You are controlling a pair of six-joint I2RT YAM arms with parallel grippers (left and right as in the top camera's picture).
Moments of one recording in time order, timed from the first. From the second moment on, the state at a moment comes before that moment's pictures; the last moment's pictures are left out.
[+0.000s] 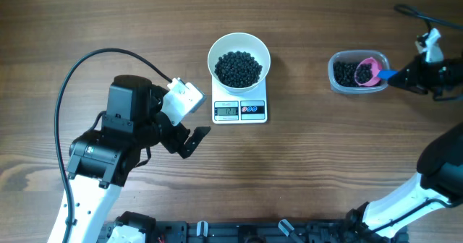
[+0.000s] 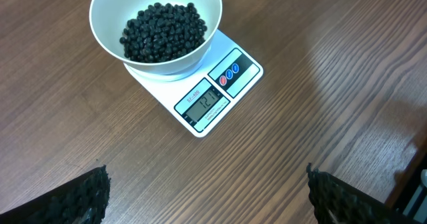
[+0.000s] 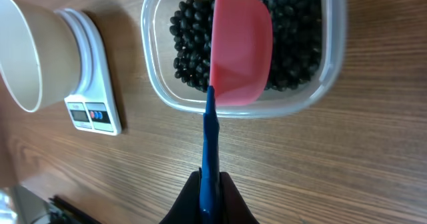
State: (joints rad) left arm -0.27 1.02 1.03 -0.90 0.36 0.42; right arm -0.56 1.95 1.70 -1.40 -0.58 -0.42
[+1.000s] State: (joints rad) left arm -0.27 1.02 1.03 -0.90 0.36 0.42; right arm -0.29 1.91 1.69 -1.39 -1.10 -0.29
